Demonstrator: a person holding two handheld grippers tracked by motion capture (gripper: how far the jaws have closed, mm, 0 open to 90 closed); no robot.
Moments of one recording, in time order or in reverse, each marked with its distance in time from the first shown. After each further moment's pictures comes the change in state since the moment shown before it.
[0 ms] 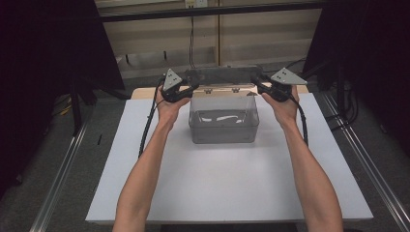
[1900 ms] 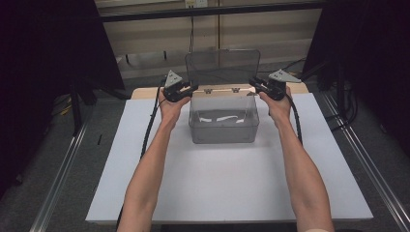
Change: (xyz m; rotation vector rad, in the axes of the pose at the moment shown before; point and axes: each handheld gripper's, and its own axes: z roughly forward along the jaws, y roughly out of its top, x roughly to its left) left arm 0.010 -0.019 0.018 0.074 0.003 -0.127; right arm -0.015 -0.038 0.032 0.081 -0.006 0.205
